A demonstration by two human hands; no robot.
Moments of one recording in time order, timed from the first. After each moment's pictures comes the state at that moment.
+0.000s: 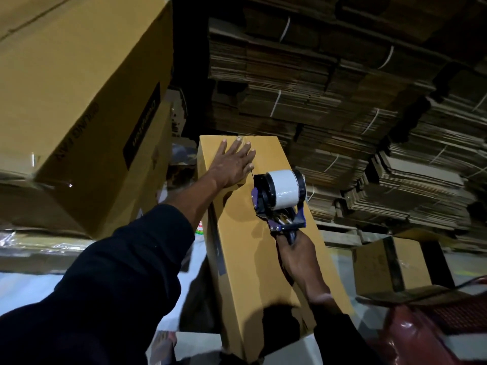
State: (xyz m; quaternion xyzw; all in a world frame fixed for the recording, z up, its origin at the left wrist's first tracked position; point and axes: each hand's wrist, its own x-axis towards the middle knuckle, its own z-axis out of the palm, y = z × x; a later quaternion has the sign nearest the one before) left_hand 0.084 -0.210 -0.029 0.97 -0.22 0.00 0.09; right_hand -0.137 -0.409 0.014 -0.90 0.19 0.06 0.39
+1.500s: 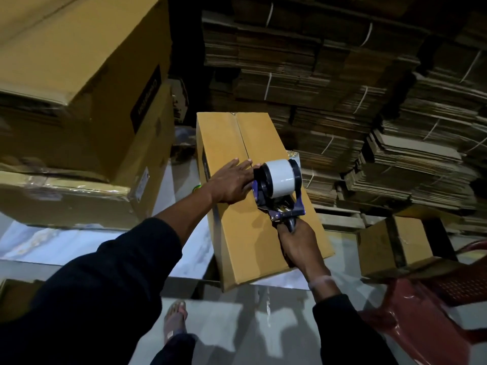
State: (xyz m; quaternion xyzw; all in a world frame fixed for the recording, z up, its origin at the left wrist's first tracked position) left_hand -0.068 -0.238 -0.039 0.93 -0.36 -0.01 0.13; right_hand -0.240 -0.439 0.027 -0.90 0.18 0.07 0.39
